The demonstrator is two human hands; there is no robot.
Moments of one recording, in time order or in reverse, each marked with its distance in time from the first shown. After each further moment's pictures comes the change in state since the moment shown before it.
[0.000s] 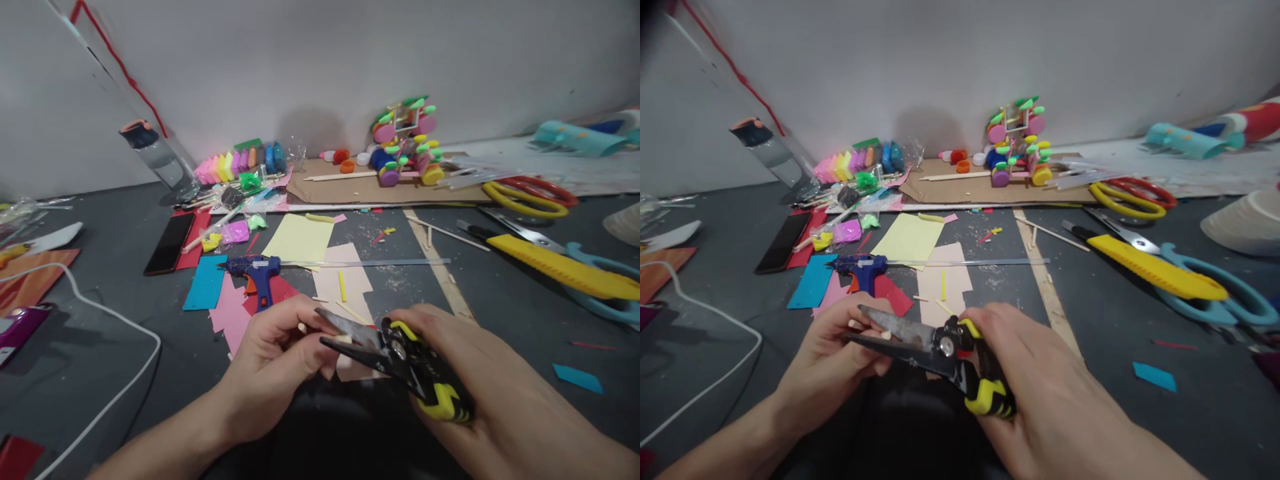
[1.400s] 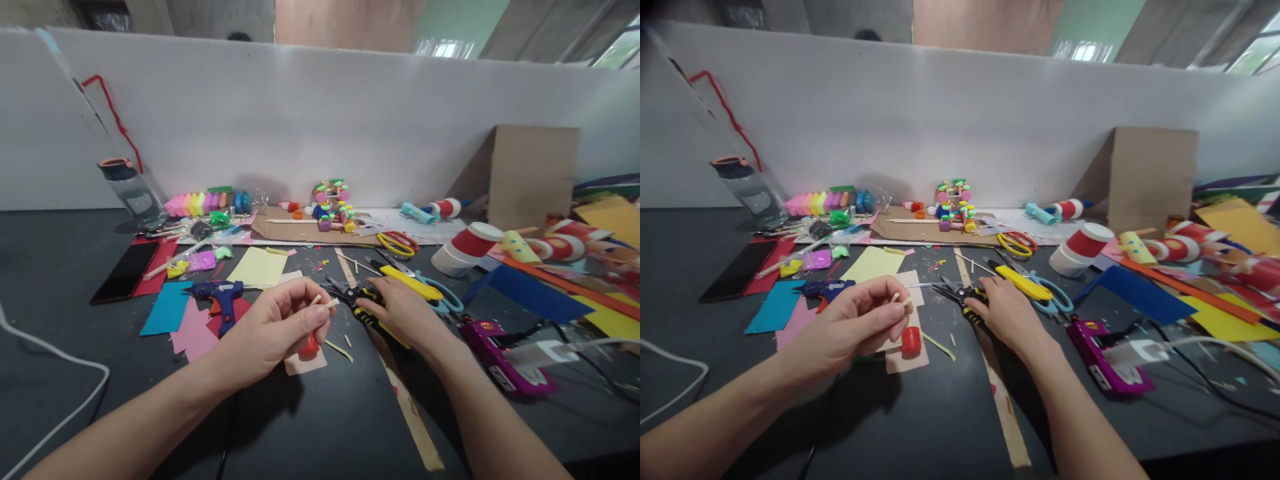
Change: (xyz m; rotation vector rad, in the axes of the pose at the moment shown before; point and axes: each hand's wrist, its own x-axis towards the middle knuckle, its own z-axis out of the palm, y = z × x) left_hand 0.015 0.031 0.039 0.144 -0.336 -0.121; right_hand -0.010 0.083 -0.031 -0.574 -0.056 0.481
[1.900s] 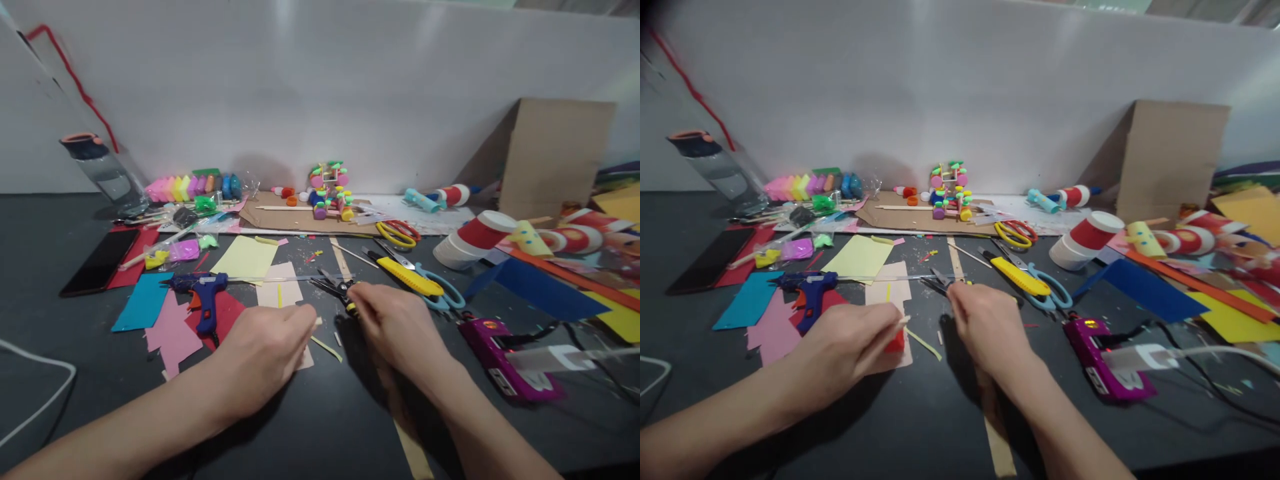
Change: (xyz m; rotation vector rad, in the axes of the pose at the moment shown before) left_hand 0.012 -0.034 -0.003 1.338 0.042 0.249; right_hand -0.019 -0.043 -0.027 0.250 0.167 -0.181
